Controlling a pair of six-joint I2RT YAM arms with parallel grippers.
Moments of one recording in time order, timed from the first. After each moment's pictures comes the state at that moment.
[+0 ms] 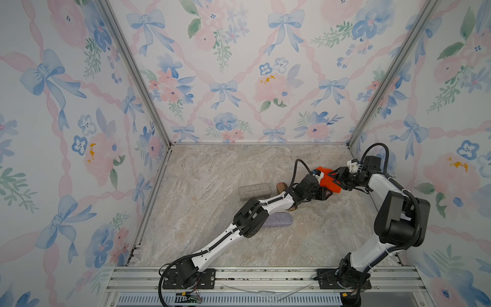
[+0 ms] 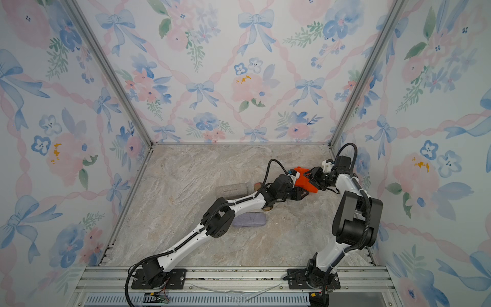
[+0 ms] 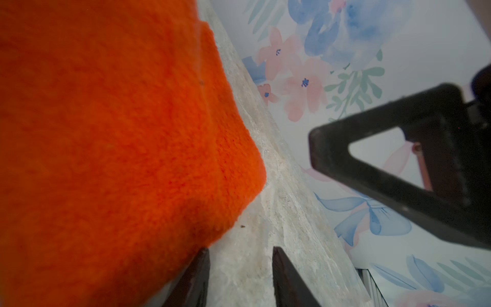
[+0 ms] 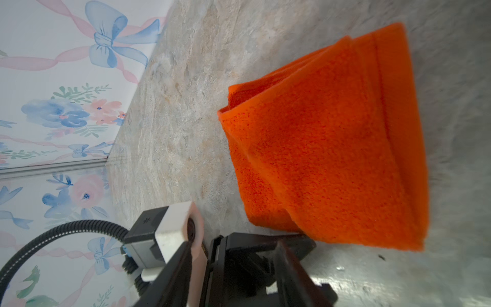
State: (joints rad) left arm -0.98 2.89 2.46 0.08 0.33 -0.78; right arm -0.34 1.72 1.18 -0.48 -0.66 0.41
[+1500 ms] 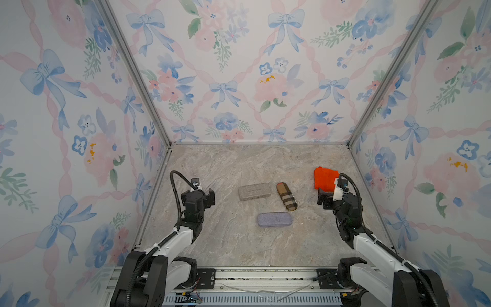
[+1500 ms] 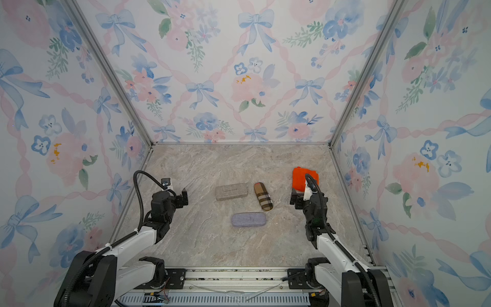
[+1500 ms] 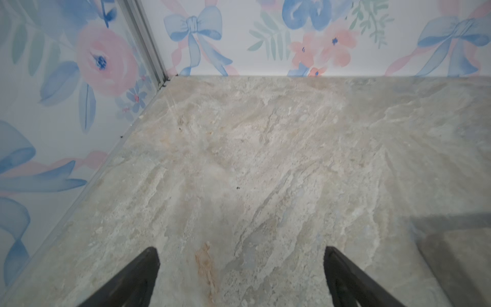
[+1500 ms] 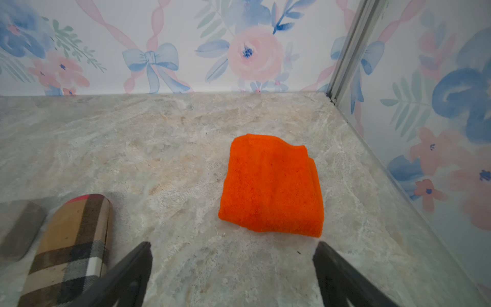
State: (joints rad) left arm -0.17 1.17 0.26 0.47 -0.32 -0.05; right arm 0.08 1.08 0.26 0.47 0.09 0.02
